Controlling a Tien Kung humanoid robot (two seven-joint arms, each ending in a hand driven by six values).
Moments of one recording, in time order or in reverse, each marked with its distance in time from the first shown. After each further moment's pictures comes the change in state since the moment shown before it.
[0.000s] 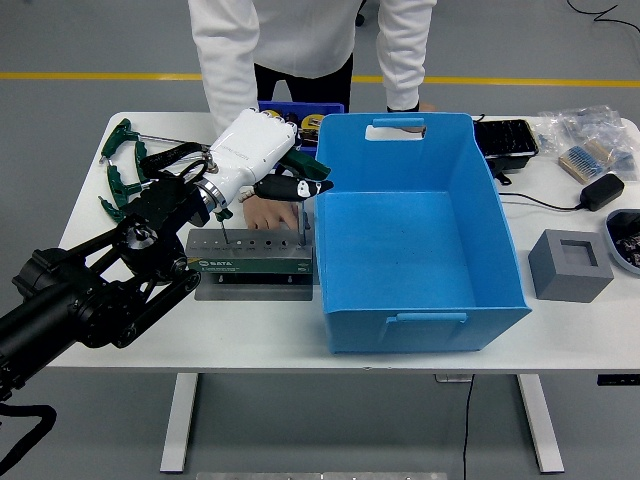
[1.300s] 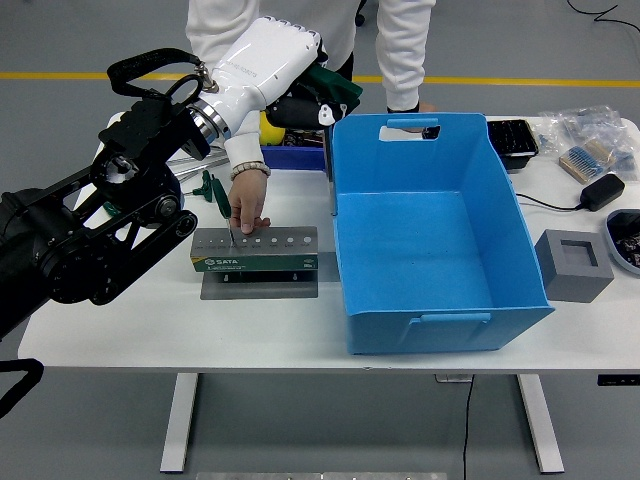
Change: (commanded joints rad) left arm -0.141 0.054 -0.084 -0.270 -0.138 -0.136 0.044; right arm -0.009 0.002 0.005 0.001 -0.002 -0.004 -0.002
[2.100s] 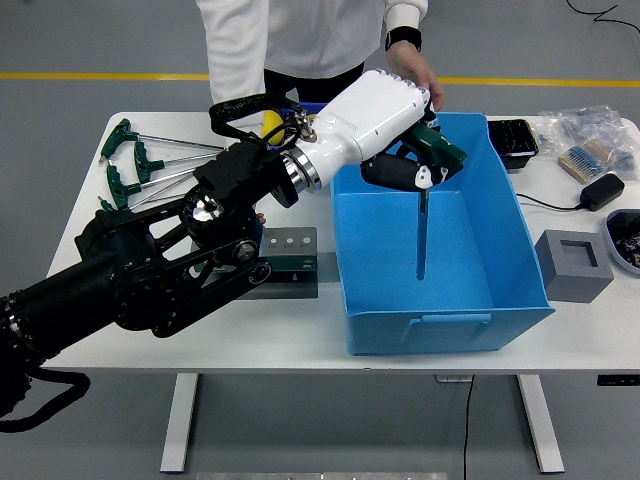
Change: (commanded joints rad) left arm -0.039 -0.155 0.290 0.088 -0.109 0.062 -0.018; right arm 0.012 -0.005 0.011 -0.001 -0.018 0.001 -0.003
